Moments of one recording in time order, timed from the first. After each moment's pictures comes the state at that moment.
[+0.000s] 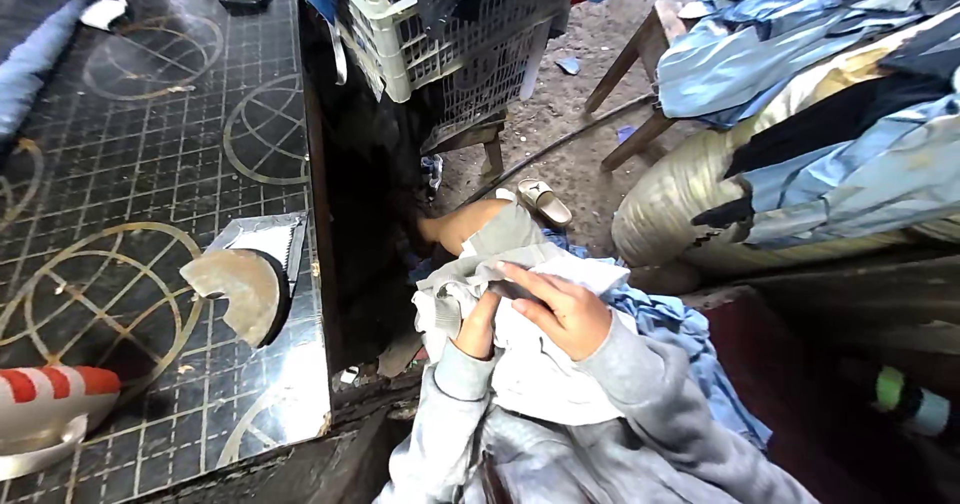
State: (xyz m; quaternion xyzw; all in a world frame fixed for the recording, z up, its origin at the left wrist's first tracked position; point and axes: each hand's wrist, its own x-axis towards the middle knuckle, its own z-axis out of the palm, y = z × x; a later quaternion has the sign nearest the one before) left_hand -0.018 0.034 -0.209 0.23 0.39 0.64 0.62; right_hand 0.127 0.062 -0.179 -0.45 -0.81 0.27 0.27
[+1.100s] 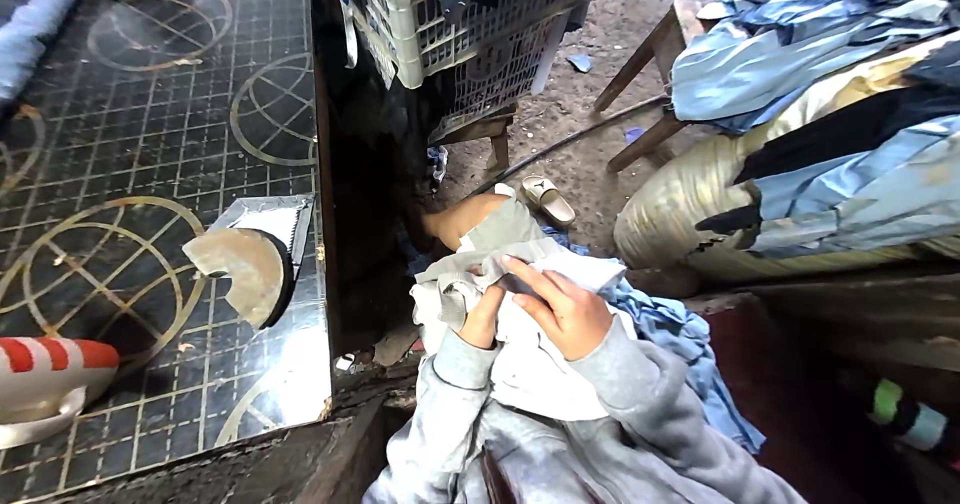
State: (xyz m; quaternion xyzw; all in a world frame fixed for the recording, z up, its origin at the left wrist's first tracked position) left_hand -0.014 0.034 -0.223 0.21 0.39 0.67 0.59; right_hand 0.117 0.053 -0.183 -0.49 -0.81 0.17 0.26
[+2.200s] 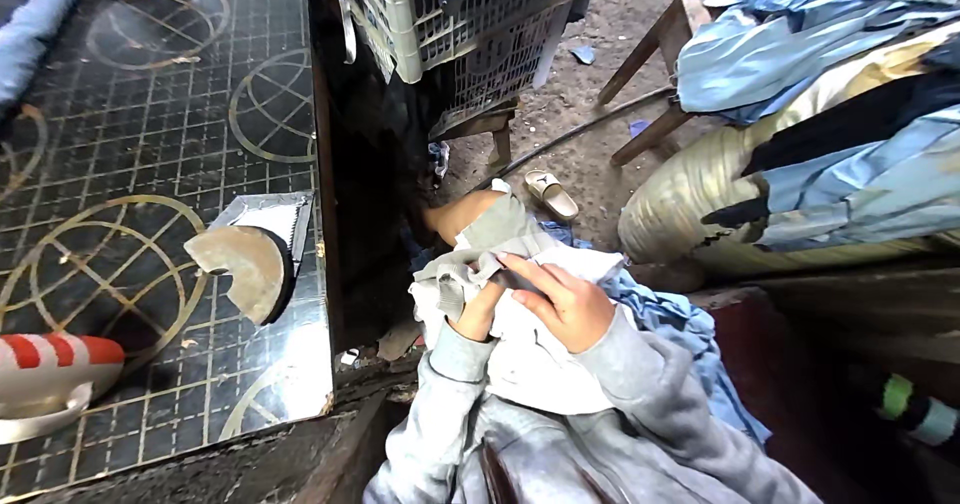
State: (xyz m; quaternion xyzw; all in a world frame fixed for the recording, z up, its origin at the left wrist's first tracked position) left_hand -0.022 0.038 -0.226 0.22 0.39 0.68 0.59; right_hand 0.118 0.059 -0.181 -0.47 -0.82 0.20 0.25
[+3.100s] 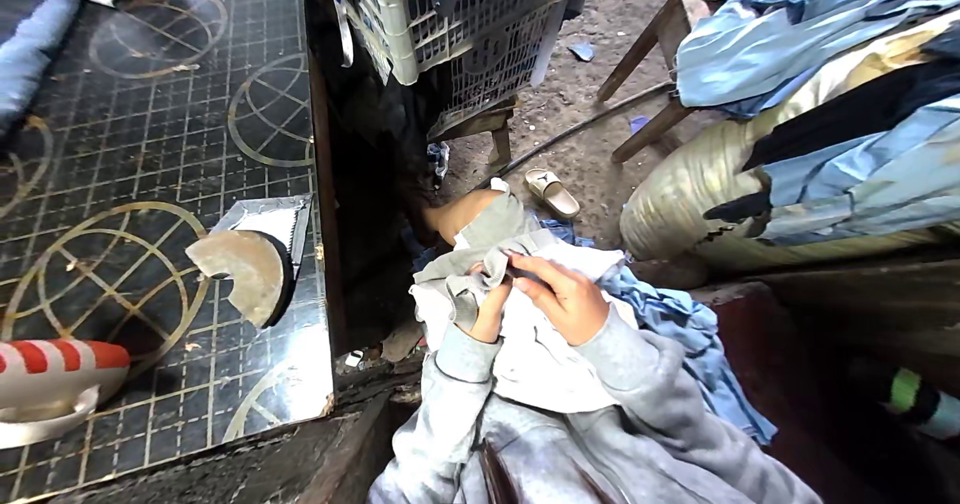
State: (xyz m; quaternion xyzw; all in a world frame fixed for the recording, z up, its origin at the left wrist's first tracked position) left_hand -0.011 0.040 -0.240 0.29 0.40 0.69 0.52; right_hand 0.120 0.062 -0.193 -0.48 -0.77 0.28 0.31
